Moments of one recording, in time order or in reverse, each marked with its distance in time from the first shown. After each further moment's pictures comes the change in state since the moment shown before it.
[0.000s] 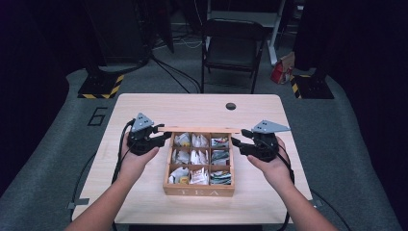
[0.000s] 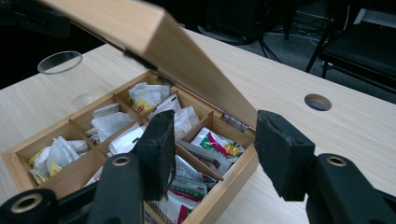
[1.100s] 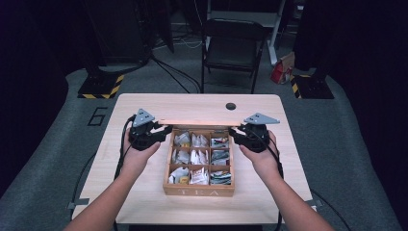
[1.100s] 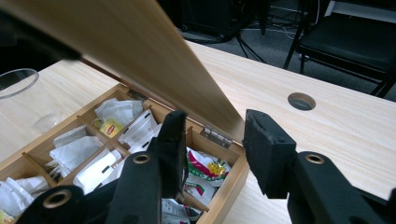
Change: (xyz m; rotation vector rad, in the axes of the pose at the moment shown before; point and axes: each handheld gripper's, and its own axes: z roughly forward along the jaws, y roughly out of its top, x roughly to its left) left arm 0.004 0.008 0.007 -0.012 0.020 -0.015; right arm -0.004 0.010 0.033 -0.001 -0.099 0.061
